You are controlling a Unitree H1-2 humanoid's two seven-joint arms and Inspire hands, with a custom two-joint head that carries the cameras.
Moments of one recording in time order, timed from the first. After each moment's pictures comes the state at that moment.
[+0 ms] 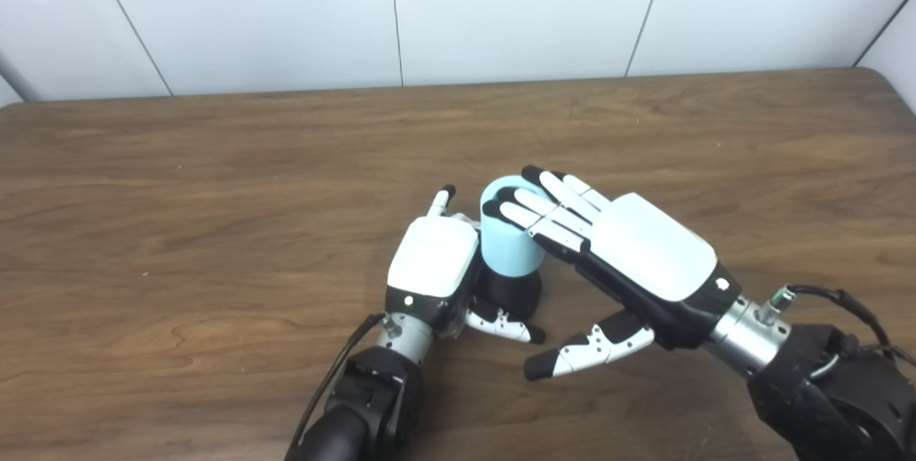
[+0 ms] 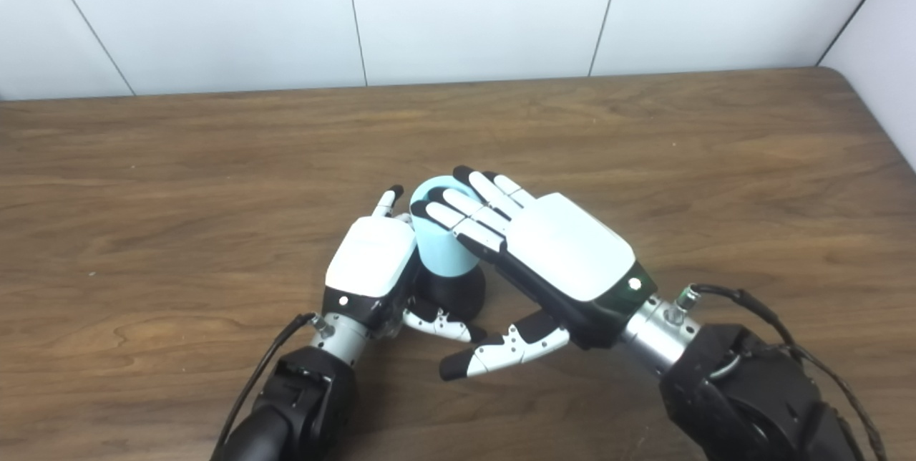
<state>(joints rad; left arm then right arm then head) -0.15 0.09 -0.65 -0.11 1.18 0.24 -0.08 0.01 -0.41 0.20 -0.83 -0.79 0.04 0.63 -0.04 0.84</state>
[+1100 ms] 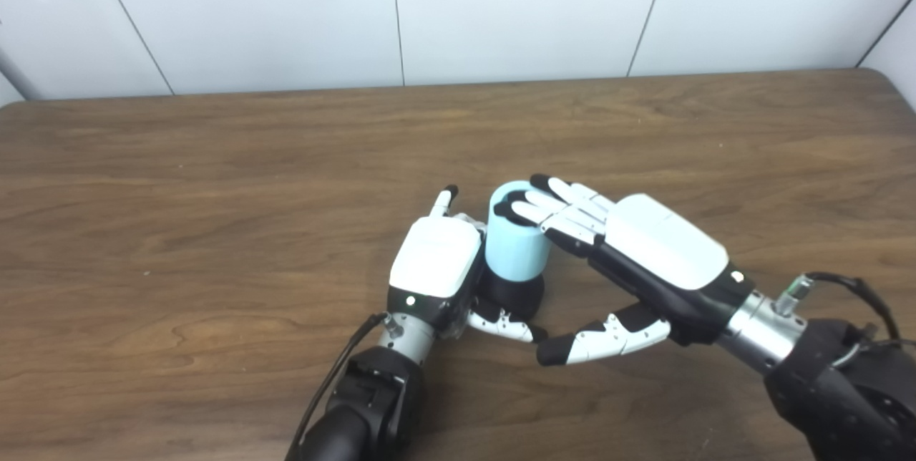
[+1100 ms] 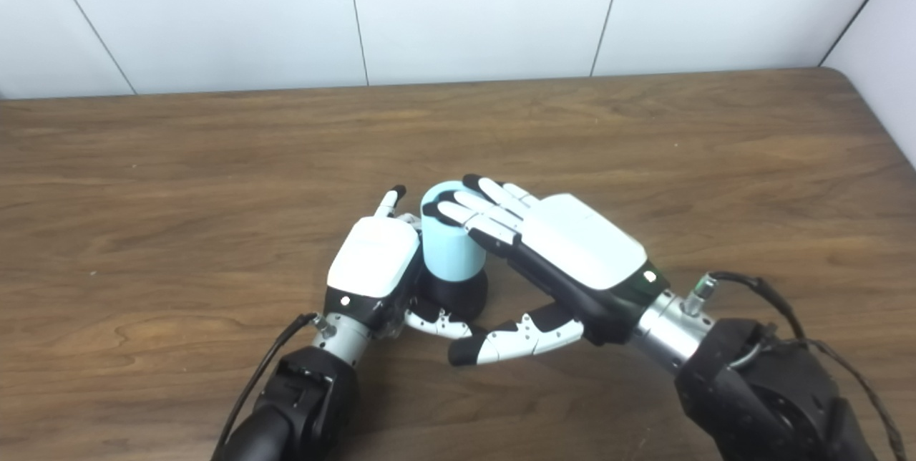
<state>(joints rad) -0.15 0.09 -0.66 -0.11 1.18 0.24 -0.08 -0.04 -0.41 0.13 -0.91 -0.63 0.14 0.71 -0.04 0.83</state>
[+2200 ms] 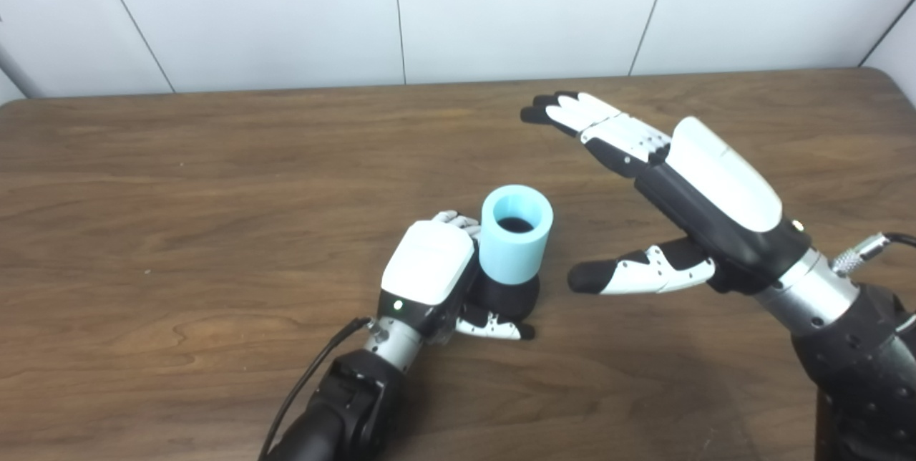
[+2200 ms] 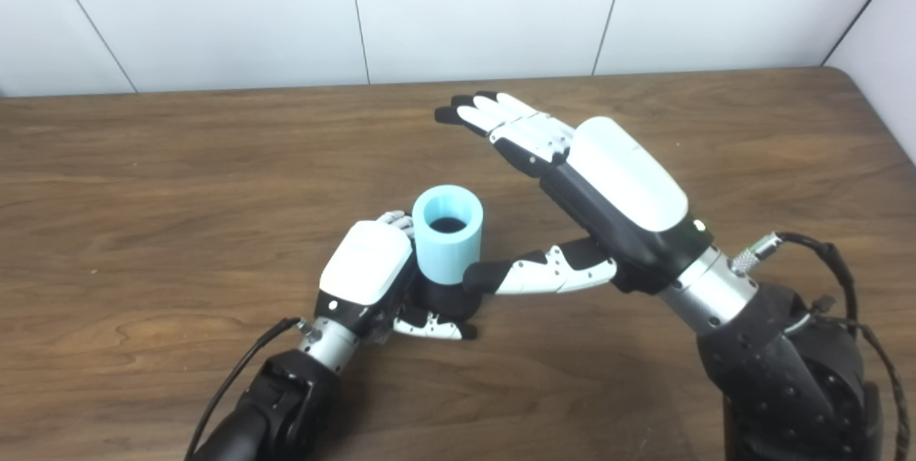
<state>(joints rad) -0.15 0.16 -0.63 -0.09 1.08 0.08 0.01 -0.11 -0.26 -0.09 -0.92 -0.50 0.13 0.73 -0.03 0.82</state>
